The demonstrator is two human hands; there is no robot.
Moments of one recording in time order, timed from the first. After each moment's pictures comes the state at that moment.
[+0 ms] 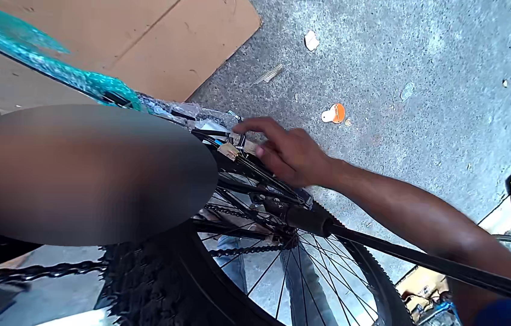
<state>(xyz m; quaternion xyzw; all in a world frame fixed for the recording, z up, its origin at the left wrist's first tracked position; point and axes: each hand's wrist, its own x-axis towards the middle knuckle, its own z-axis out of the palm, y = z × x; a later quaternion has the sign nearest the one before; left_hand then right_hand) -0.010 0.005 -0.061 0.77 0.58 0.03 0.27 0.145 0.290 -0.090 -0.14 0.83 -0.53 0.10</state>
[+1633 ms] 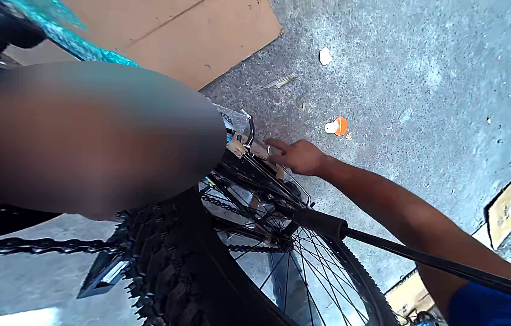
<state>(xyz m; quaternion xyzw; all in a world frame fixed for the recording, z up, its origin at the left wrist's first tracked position) -0.008 0.010 -0.063 0.75 0.60 0.05 0.26 0.158 0.315 -0.209 -0.32 0.88 -0.20 0.29</state>
